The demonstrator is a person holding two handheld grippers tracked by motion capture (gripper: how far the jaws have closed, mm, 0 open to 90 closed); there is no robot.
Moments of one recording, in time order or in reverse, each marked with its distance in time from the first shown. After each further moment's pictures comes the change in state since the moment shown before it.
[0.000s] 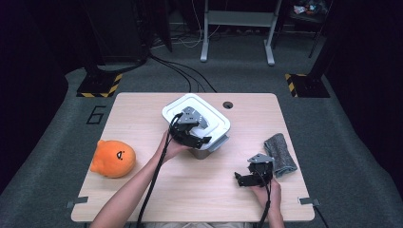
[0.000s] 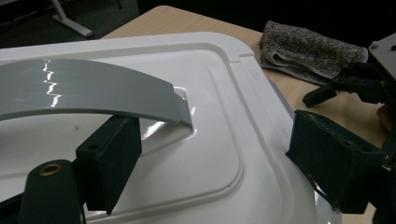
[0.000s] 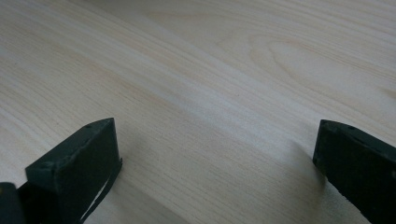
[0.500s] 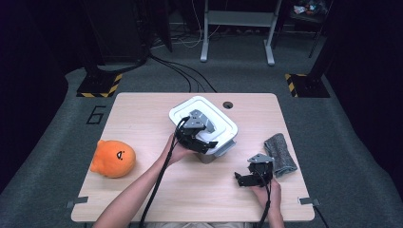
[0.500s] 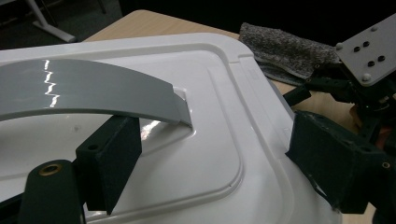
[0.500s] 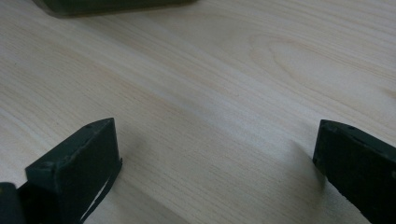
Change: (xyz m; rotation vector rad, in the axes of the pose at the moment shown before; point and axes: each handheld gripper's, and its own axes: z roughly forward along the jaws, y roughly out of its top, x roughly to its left) left arm -0.019 0.004 0.008 -0.011 -0.048 0.029; right arm 0.000 0.000 0.000 0.000 0.000 0.000
